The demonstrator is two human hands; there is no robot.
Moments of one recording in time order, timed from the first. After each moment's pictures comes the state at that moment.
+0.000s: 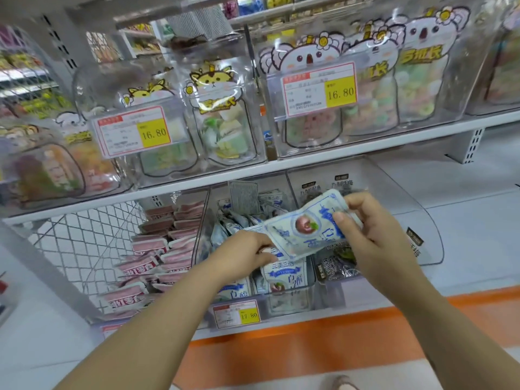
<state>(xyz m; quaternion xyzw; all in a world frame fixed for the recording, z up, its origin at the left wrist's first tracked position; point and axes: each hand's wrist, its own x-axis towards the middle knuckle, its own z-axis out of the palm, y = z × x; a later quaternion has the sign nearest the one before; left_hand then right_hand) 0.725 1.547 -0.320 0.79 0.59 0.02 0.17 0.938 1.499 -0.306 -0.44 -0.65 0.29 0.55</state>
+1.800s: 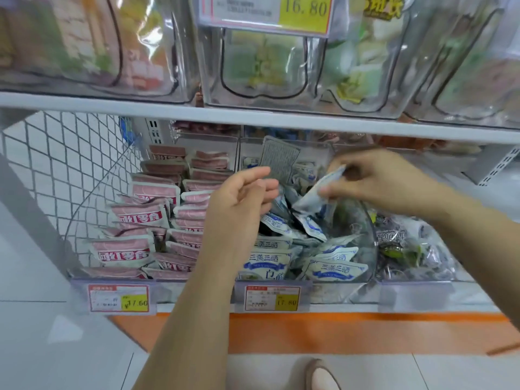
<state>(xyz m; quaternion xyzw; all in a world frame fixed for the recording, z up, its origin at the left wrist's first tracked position) 0.667 1.519 -0.327 0.47 0.49 0.61 0.40 0.854 1.590 -0.273 -0.45 -0.84 0.22 0.20</state>
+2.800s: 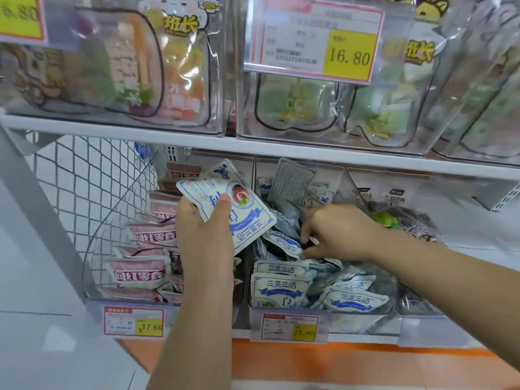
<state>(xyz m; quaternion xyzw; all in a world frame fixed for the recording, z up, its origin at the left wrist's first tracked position) 0.631 1.530 -0.336 0.24 0.53 0.73 0.35 0.805 1.612 -0.319 -0.39 -0.91 -0.07 -0.08</state>
